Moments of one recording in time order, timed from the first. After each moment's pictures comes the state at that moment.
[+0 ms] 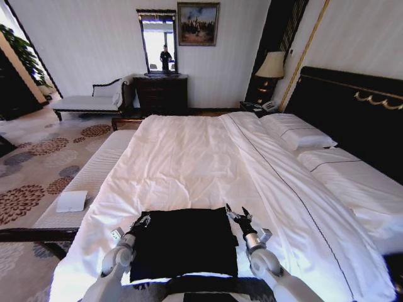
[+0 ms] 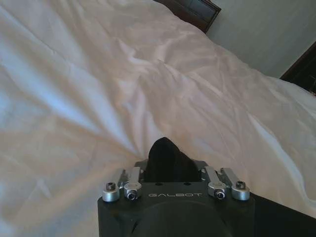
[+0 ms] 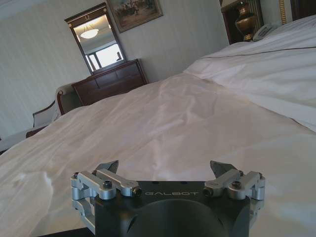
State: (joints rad) left arm 1.39 -1.28 -0.56 -1.66 -0.83 0.23 -0.05; right arm -1.37 0.99 0.15 1.76 0.83 0.24 0.26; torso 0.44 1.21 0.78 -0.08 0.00
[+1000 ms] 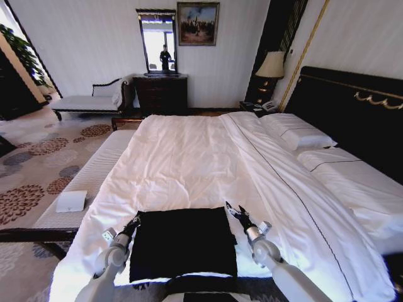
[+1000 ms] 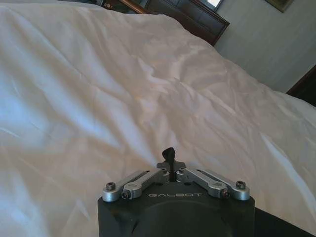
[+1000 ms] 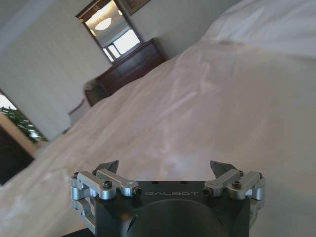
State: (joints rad) left arm 1.40 -1.25 -0.61 -1.66 -0.88 0.21 -0.04; right arm -1.21 1.01 0.15 1.51 1.11 0.15 -0.10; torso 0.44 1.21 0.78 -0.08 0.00
